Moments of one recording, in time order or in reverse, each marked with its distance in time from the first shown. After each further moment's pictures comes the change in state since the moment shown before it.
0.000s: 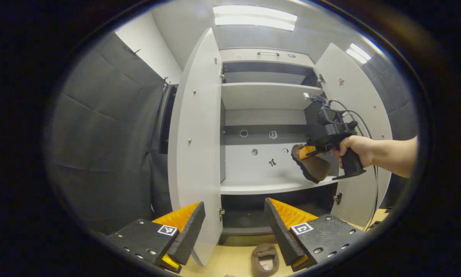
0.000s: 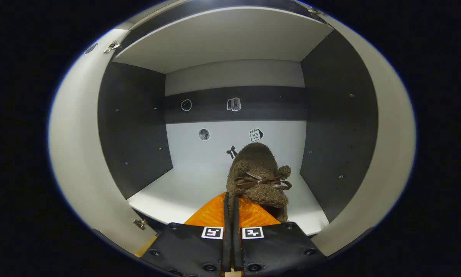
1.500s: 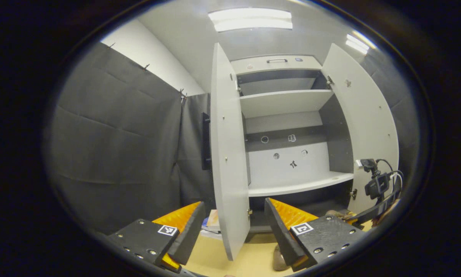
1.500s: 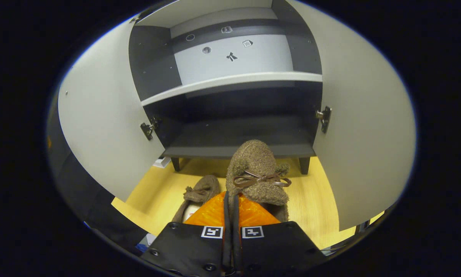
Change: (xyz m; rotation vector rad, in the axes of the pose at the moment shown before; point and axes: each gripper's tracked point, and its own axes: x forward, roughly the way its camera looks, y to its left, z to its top) left arm -0.058 0.032 0.039 0.088 -0.030 0.160; right arm -0.153 0.022 -0.267 0.124 0.357 0.095
